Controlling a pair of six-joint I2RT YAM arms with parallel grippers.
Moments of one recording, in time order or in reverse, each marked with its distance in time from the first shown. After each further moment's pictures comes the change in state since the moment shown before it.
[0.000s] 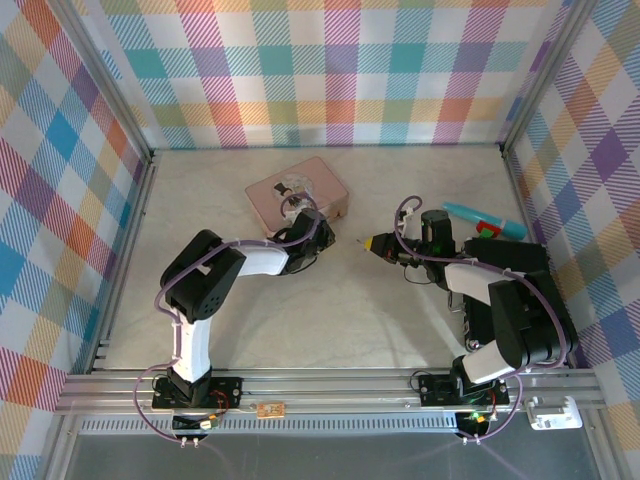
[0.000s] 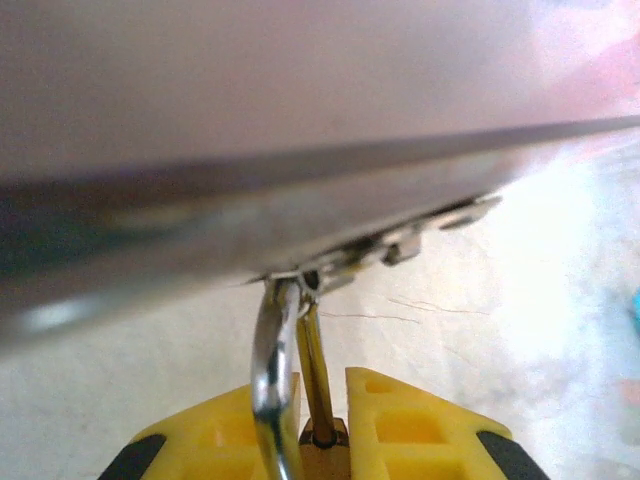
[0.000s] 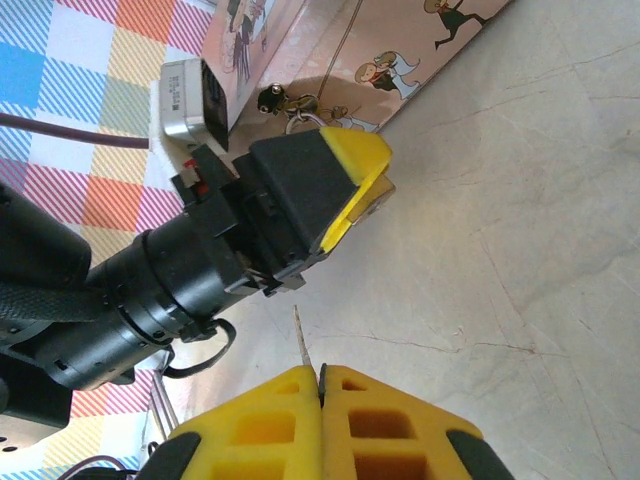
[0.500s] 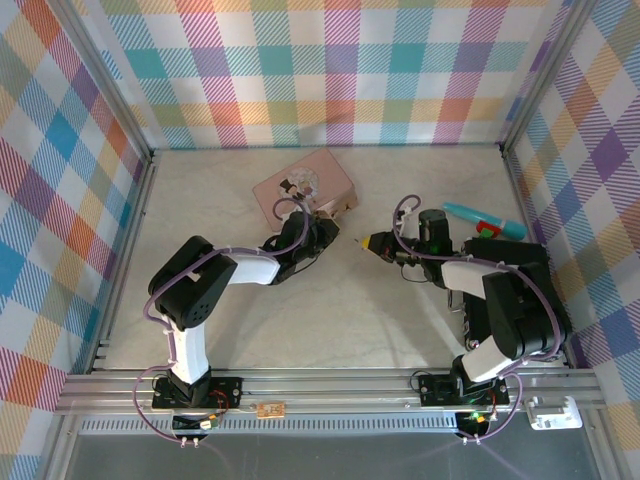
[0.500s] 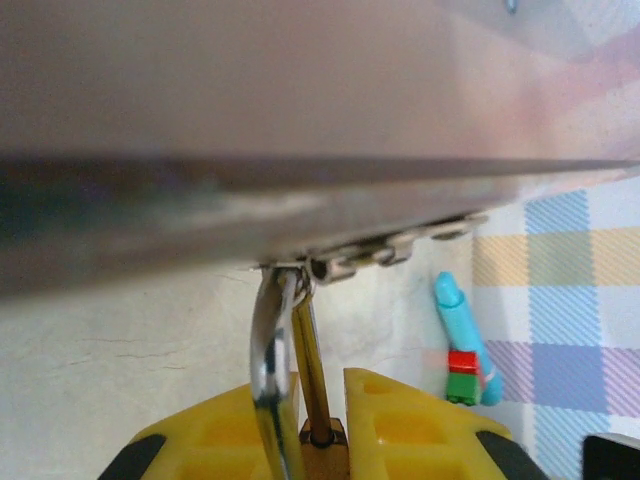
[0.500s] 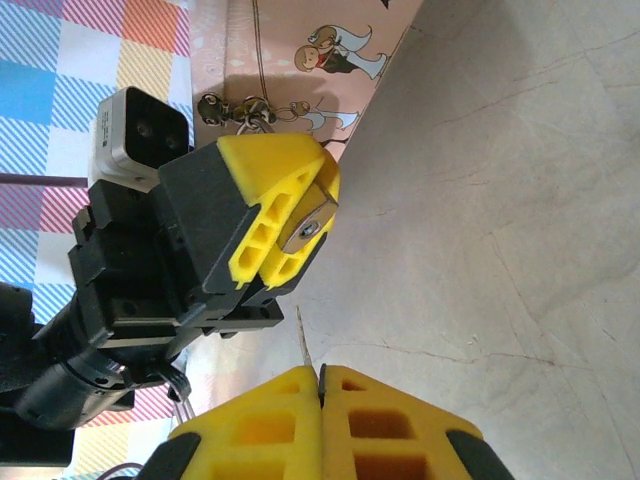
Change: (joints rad) left arm 0.000 -0.075 -0.131 0.290 0.126 -0.196; right arm 0.019 0.064 0.011 0.077 -0.014 0.080
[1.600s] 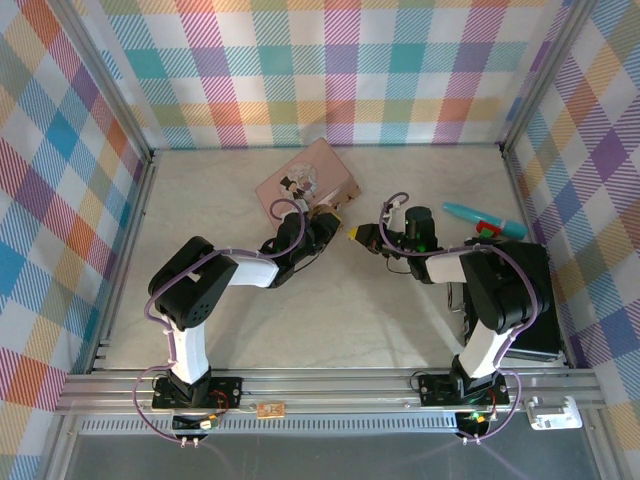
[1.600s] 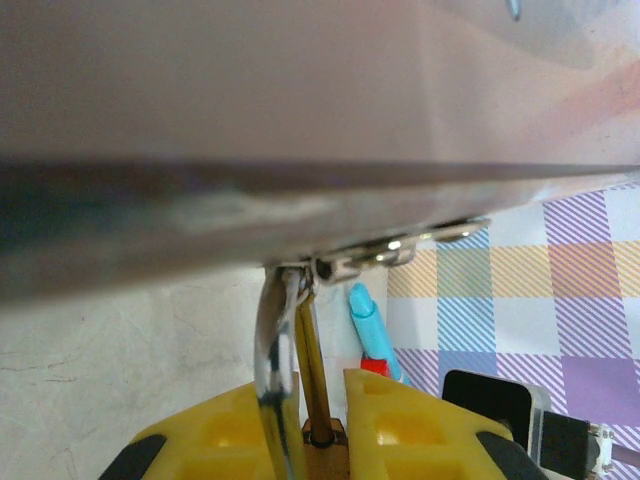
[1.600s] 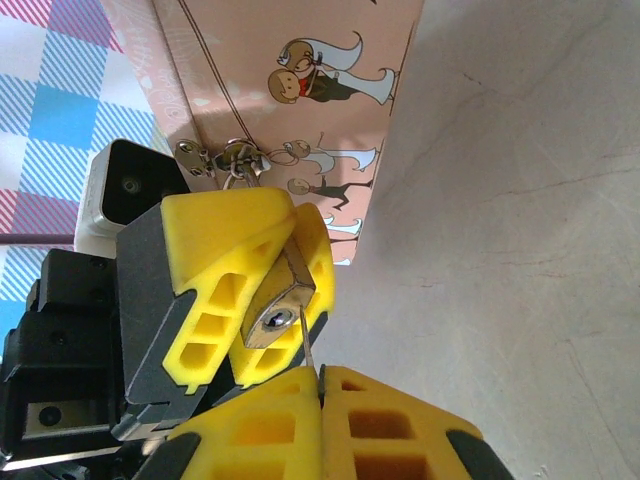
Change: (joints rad) left arm 0.000 0.000 -0.031 0.167 0.019 -0.097; right arm 0.060 0.183 0.053 0.293 0.037 0.123
